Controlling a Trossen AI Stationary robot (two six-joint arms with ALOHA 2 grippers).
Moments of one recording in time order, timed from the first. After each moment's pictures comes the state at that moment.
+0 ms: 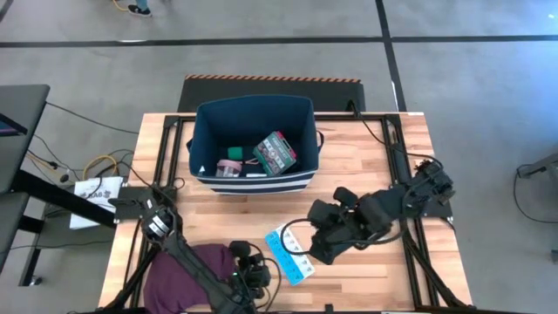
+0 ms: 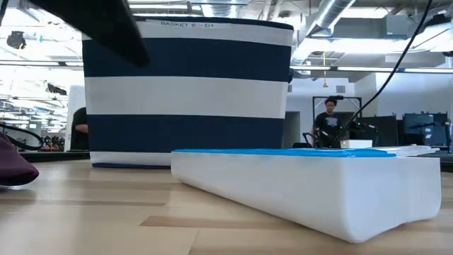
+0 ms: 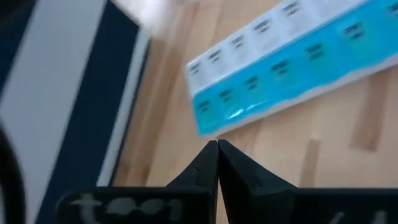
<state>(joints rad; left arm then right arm) -0.78 2.30 1.95 -1.41 -0.85 -1.01 0.54 1.87 2.10 -1.56 0.34 0.91</state>
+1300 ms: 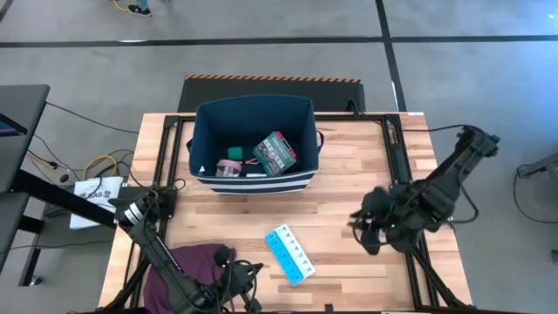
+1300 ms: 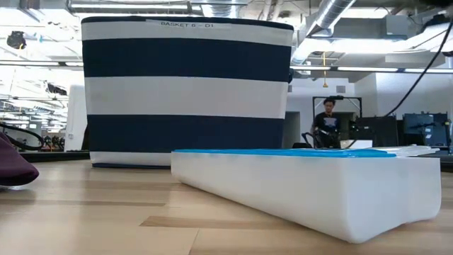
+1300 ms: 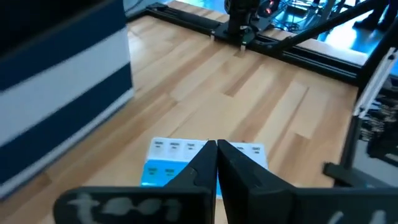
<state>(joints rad) -0.88 2.09 1.95 -1.24 -1.10 -1.43 0.79 1.17 1.13 -0.98 0.59 1.11</state>
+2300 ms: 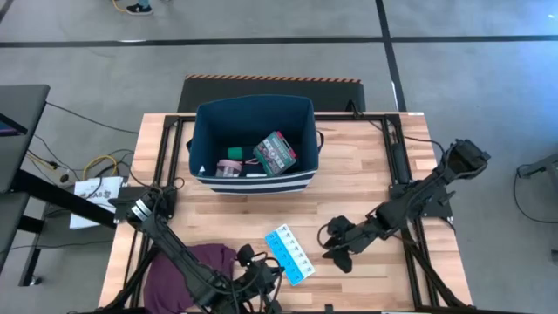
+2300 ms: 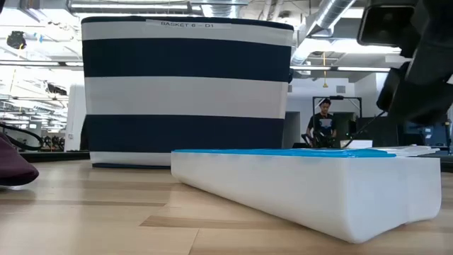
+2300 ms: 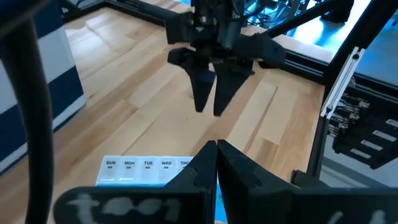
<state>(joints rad) -0.78 2.10 1.93 -0.83 -0.99 -1.06 0.61 1.44 0.63 0.07 0.13 0.92</state>
